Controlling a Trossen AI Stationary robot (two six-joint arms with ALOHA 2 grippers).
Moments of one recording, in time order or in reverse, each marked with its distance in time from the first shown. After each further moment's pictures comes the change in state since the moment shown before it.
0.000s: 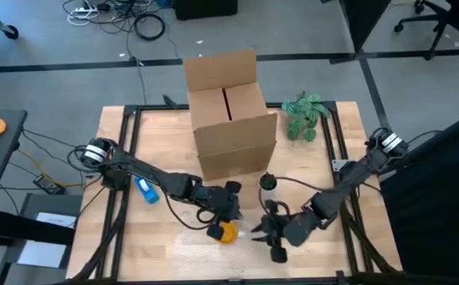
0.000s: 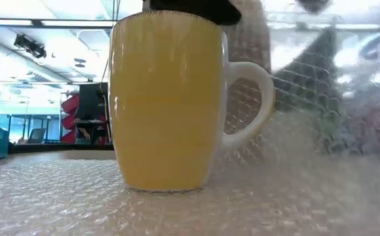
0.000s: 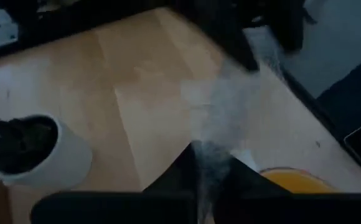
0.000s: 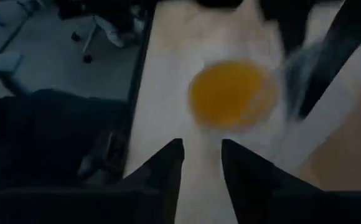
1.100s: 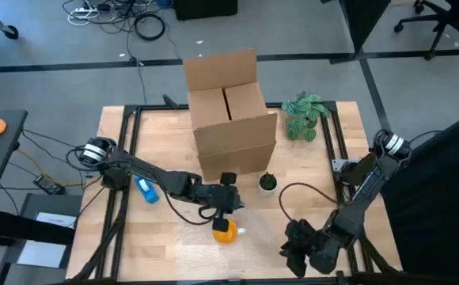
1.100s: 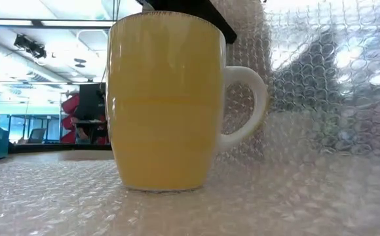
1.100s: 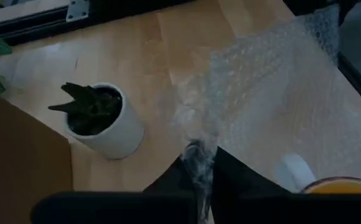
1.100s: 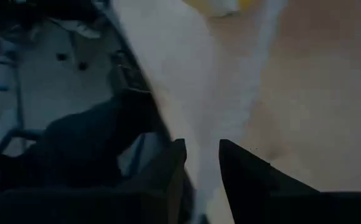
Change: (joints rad) left arm 0.007 -0.008 0.000 -0.031 -0.161 -0.099; right arm 0.218 0.022 0.000 -0.220 0.037 0.826
